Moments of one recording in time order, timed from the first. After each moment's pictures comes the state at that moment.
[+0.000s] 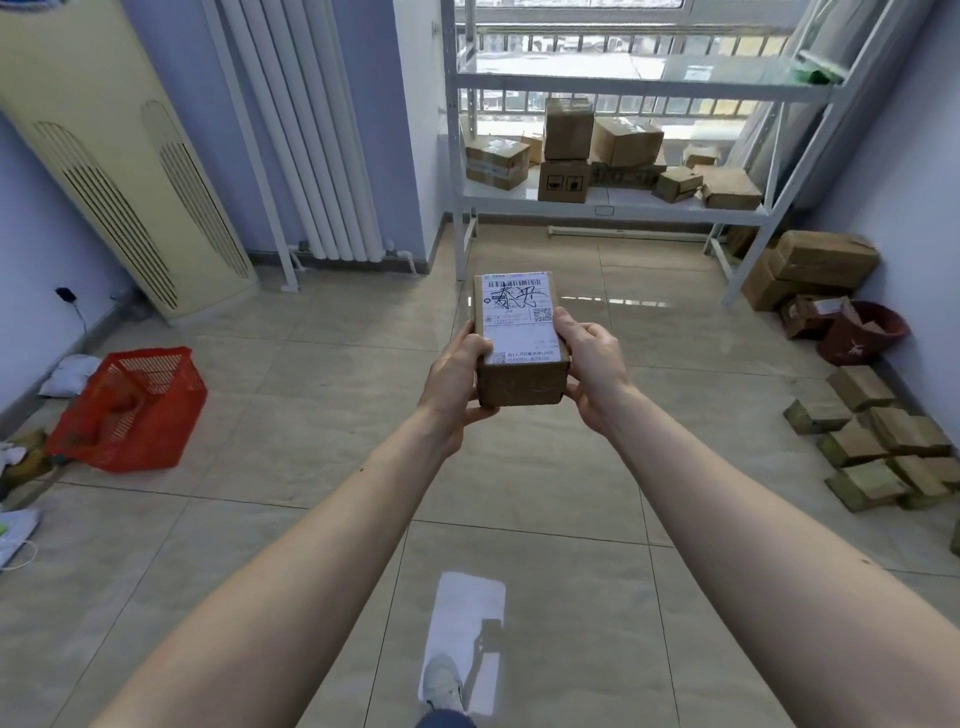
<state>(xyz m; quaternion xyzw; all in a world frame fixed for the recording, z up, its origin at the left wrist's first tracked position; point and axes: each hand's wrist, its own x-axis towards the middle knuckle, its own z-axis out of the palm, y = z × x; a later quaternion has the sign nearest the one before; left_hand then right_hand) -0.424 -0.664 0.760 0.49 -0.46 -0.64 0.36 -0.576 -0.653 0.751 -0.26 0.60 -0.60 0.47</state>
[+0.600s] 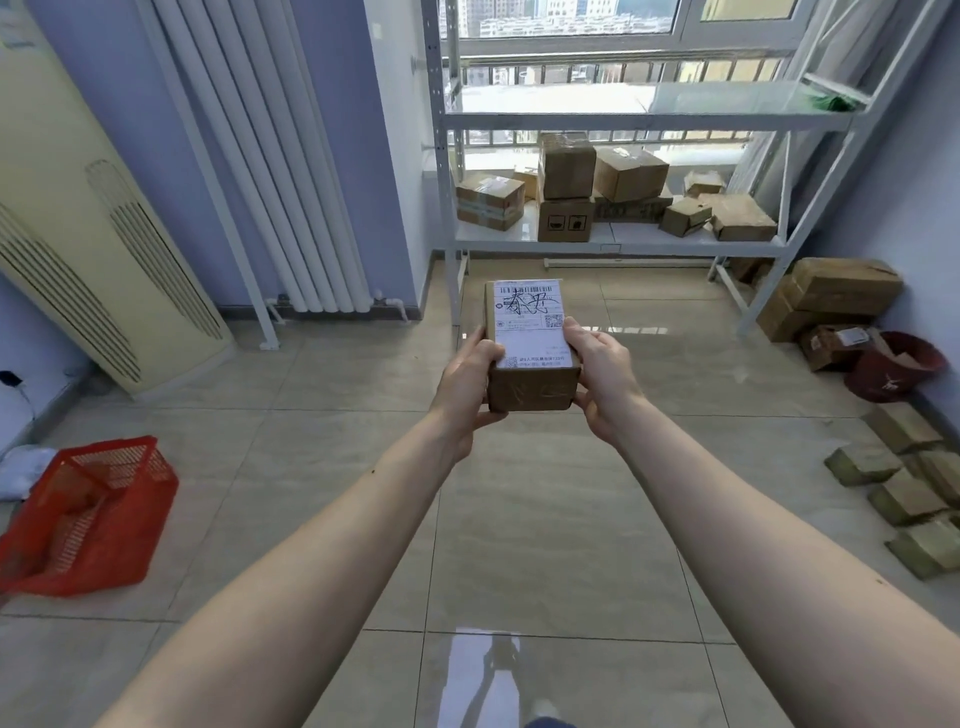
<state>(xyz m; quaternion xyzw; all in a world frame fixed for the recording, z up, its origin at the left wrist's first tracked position) -0.453 -0.942 0.769 0.47 -0.50 -0.65 0.33 -0.602 -0.916 0.756 -0.22 0.59 -0.63 0.45</state>
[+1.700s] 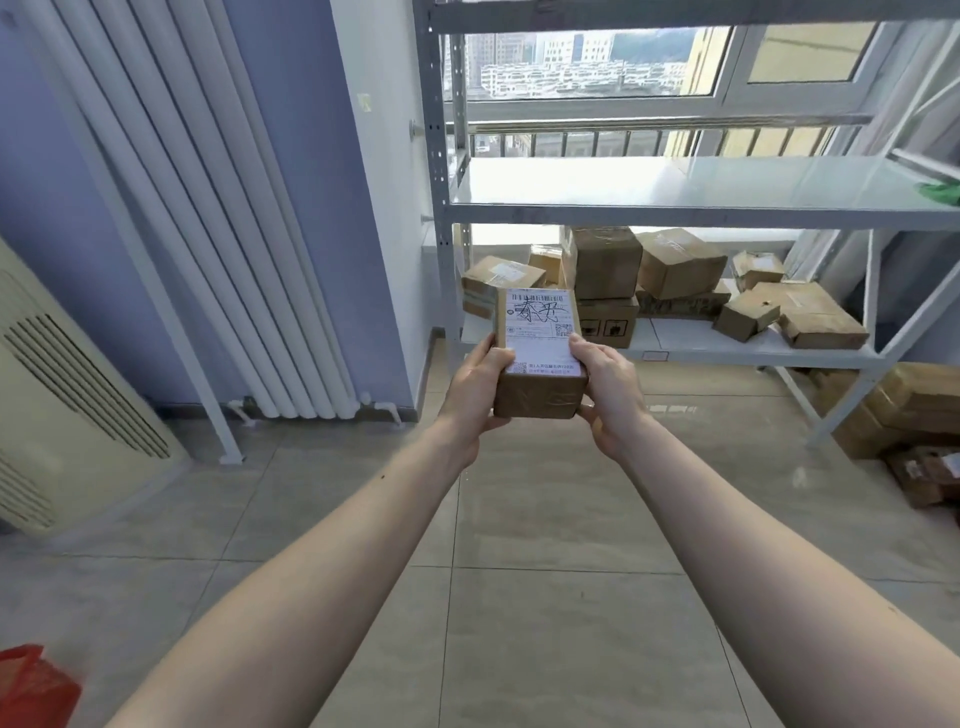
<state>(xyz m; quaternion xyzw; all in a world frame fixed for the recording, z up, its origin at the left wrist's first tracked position) -0.603 -1.452 0.792 0.44 -0.53 -0.64 0.34 -0.746 -1.419 0.777 -0.23 0.59 -0.64 0.43</state>
